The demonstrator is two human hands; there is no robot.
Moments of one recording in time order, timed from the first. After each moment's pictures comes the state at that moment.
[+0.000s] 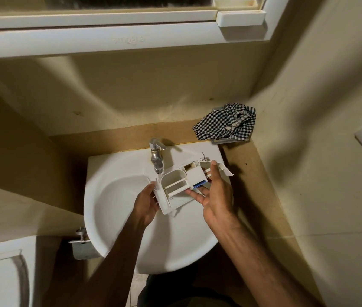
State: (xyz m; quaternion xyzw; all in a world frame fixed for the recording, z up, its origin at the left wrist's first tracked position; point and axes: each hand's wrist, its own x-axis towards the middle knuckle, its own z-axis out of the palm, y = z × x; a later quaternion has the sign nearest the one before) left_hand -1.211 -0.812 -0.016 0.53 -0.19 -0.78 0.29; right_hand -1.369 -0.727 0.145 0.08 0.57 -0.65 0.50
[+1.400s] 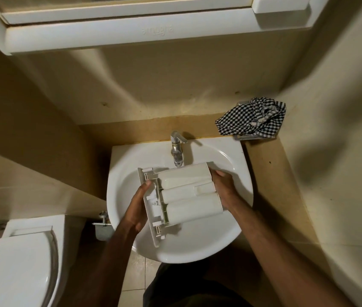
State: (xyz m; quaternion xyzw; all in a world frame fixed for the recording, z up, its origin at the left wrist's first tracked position) left_hand -1.136 -0.789 0.029 0.50 -0.27 -0.76 0.31; right_hand -1.396 -0.767 0.024 -0.14 0.72 -0.45 0.50
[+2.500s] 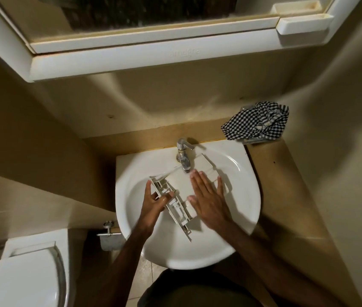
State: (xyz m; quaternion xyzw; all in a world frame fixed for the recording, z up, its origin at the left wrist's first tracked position) left_hand -1.132 -0.808 0.020 0.53 -0.42 -0.69 0.26; right_hand -1.337 -0.740 -0.021 -0.68 0.73 -0.08 0.03
